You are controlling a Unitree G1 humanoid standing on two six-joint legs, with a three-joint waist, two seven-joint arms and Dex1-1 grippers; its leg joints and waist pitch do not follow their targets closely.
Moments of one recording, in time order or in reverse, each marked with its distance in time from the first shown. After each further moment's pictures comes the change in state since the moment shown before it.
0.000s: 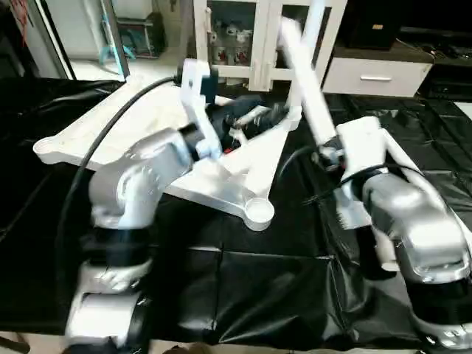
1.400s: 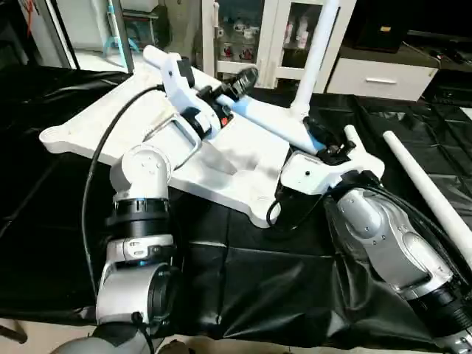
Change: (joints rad) left arm -0.112 -0.094 0.219 0.226 -0.104 -0.056 0.302; right arm 0.006 -0.139 0.265 0.143 -0.556 -0.563 -0.129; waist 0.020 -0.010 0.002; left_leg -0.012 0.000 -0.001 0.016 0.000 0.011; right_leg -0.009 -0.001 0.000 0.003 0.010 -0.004
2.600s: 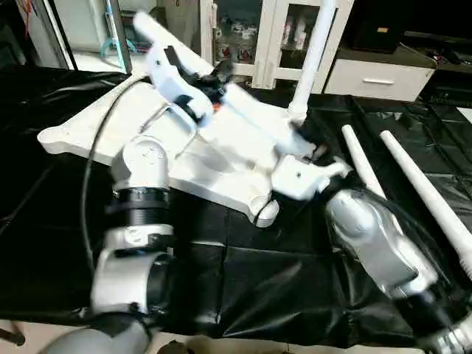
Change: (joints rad) left arm -0.048 0.092 -0.017 0.096 0.080 -0.157 0.067; right arm 0.085 0.120 -0.051 -0.068 0.288 -0.130 0.218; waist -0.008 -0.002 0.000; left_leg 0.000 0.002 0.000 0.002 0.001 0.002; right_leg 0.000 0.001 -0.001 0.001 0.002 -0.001
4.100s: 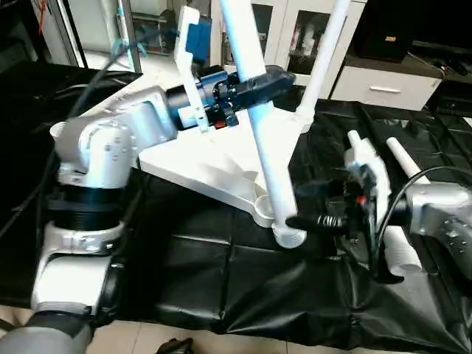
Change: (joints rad) left arm 0.041 0.260 -0.328 -0.352 -0.177 0.270 -0.717; right arm -0.071 -0.280 -0.267 0.031 0.873 0.733 0.843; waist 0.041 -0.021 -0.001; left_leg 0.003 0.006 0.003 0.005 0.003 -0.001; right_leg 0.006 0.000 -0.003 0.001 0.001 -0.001
